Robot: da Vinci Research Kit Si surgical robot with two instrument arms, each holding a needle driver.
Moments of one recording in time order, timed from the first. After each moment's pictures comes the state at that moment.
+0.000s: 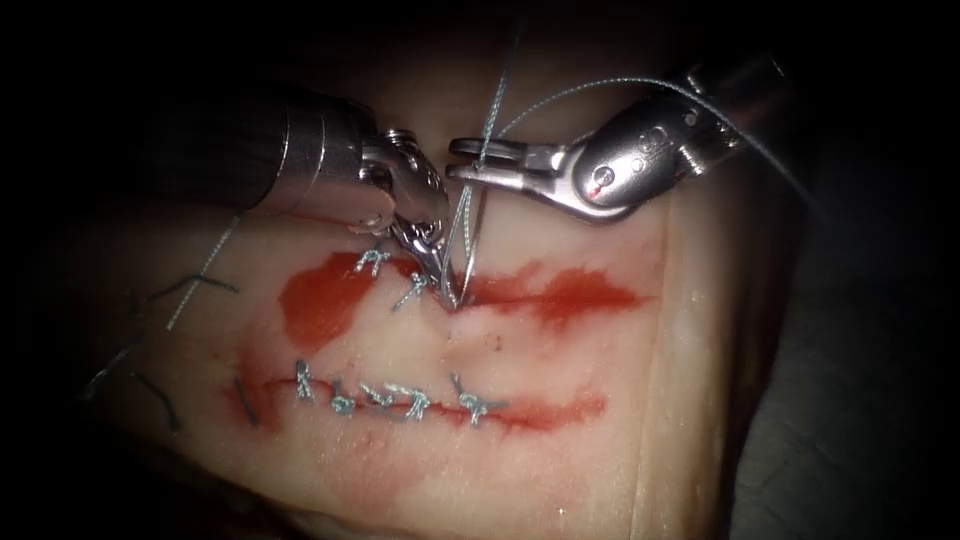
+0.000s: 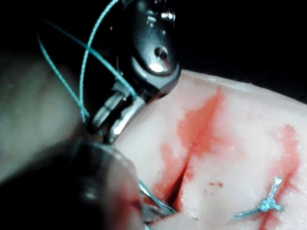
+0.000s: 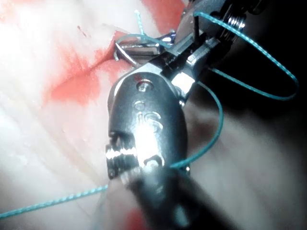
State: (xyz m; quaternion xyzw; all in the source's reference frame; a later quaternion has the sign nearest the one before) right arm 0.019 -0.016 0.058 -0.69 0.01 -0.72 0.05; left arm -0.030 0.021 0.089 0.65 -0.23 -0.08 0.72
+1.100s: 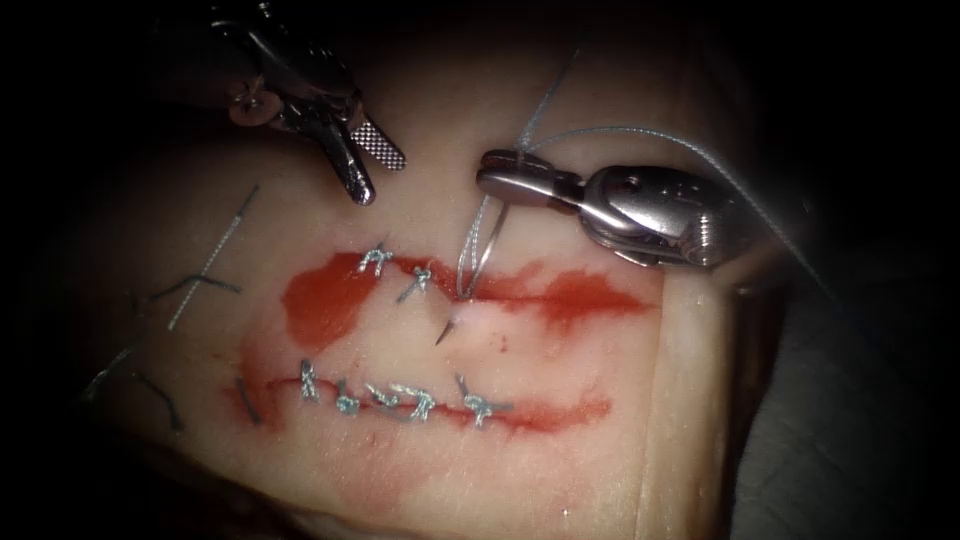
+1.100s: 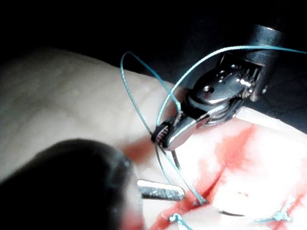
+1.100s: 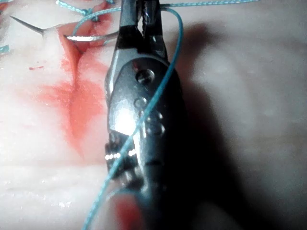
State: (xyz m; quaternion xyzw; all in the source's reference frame) right arm 0.017 -0.017 0.061 -0.65 0.15 -0.67 0.34; left arm -0.022 0.027 0.081 0.53 -0.37 -0.12 0.75
